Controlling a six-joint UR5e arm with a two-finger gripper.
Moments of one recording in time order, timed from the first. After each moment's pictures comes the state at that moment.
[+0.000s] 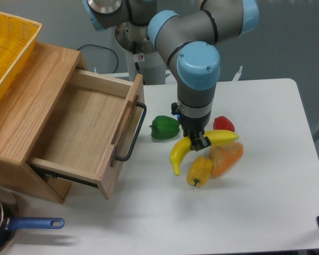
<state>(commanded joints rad) 2.50 -1.87 -1.46 -1.35 1.57 1.59</state>
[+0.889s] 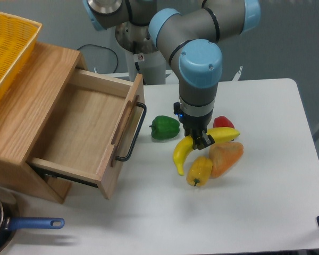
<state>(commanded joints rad) 2.50 -1.86 -1.43 -1.36 1.56 1.46</state>
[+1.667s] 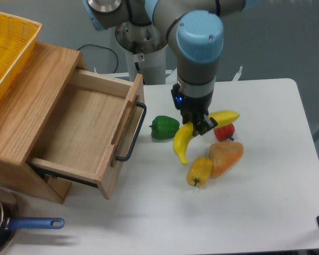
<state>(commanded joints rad) 2.50 -1.75 -1.38 -1.55 1.56 1.35</state>
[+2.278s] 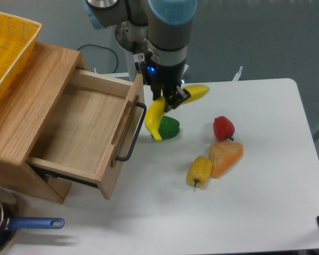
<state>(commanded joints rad) 2.44 -1.63 -1.40 -1.68 1.47 1.23</state>
